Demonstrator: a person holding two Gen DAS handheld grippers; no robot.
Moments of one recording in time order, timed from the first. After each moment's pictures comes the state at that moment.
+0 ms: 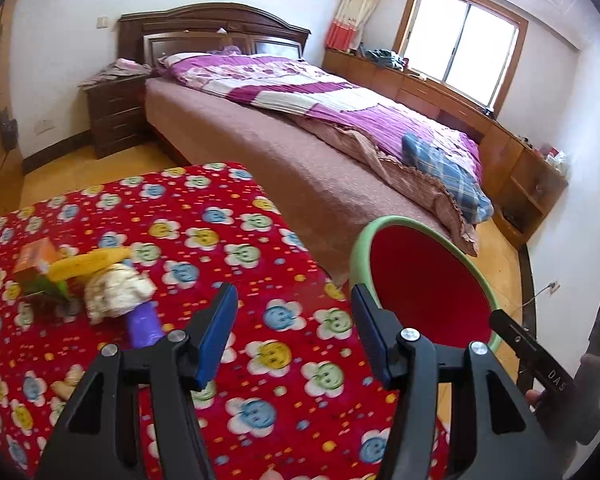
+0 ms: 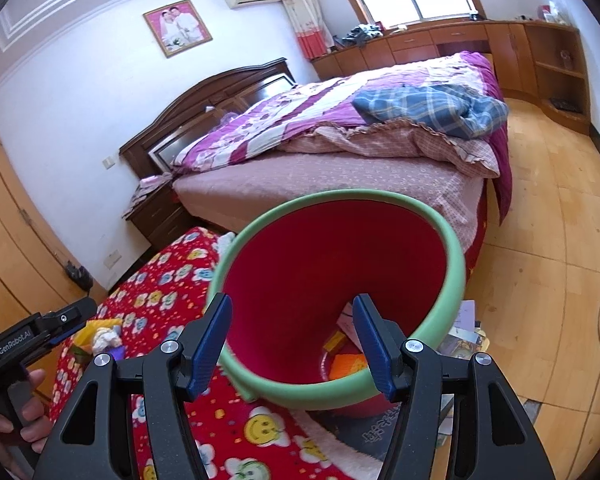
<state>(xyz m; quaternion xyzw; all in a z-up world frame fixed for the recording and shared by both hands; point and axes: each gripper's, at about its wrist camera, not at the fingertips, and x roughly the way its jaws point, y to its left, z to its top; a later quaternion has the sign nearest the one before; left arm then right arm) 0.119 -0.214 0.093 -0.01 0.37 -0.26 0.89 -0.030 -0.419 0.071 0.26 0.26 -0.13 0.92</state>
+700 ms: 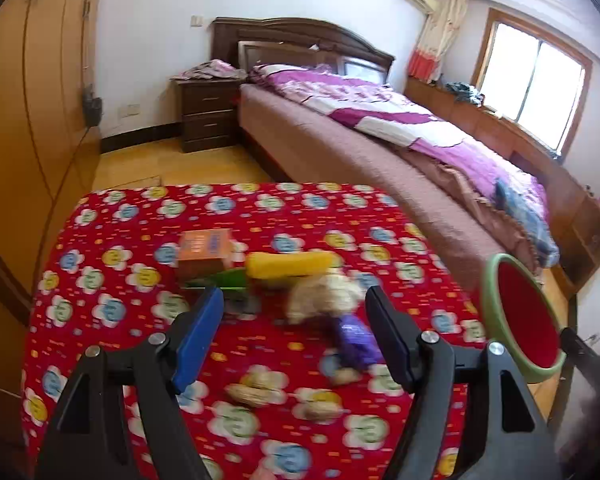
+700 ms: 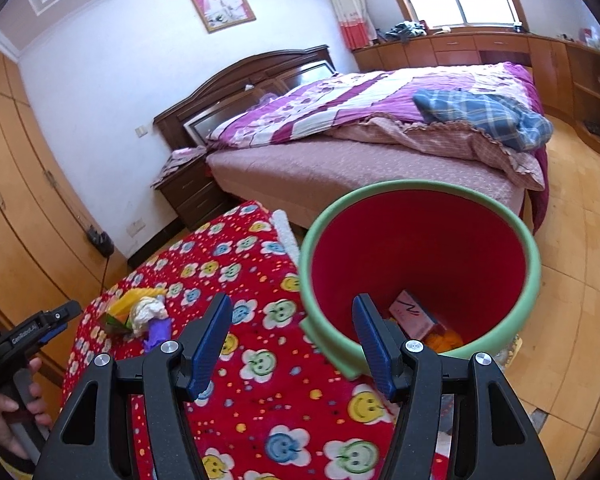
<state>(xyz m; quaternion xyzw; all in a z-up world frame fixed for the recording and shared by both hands) 0.150 -0.055 0.089 -0.04 0.36 -0.12 0.92 0.003 -0.353 0.086 0.22 0.29 -0.07 0.93</state>
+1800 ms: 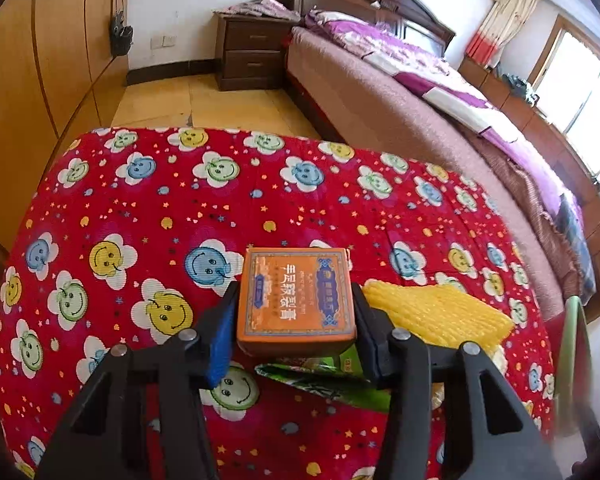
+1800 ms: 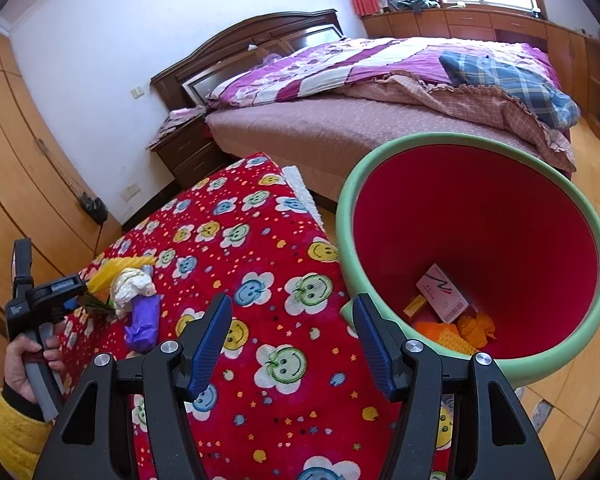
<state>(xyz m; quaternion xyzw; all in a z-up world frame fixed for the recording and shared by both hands) 0.274 -0.003 0.012 -0.09 0.45 -0.07 0.89 0.057 -0.325 0.051 0.21 0.35 -0.06 0.91</state>
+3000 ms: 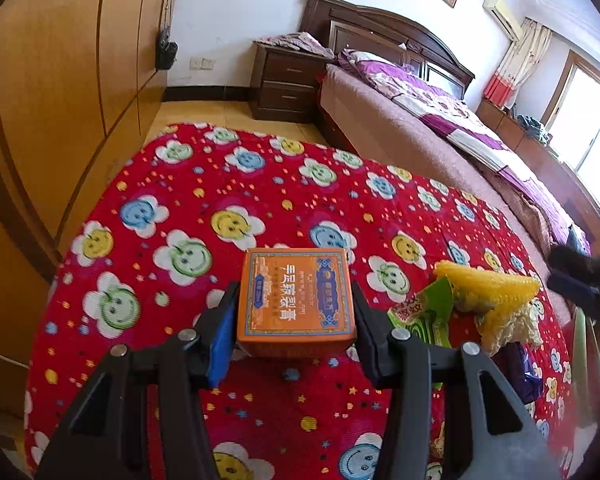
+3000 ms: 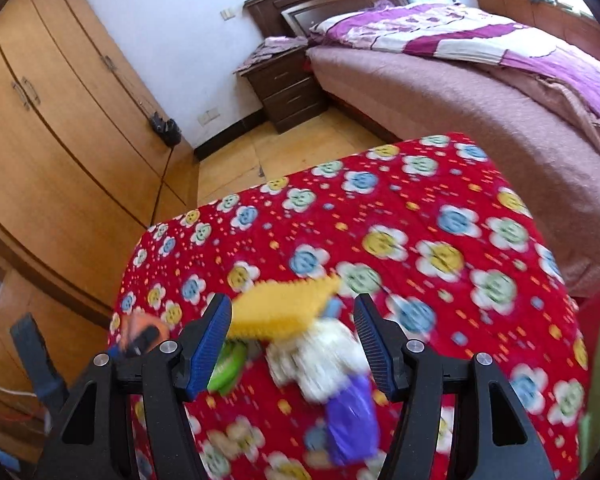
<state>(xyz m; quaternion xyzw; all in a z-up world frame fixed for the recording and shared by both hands) 0.220 0.074 0.001 -0.13 0.40 -0.02 0.91 0.238 -0.161 0.070 0.15 0.44 0.11 0.88</state>
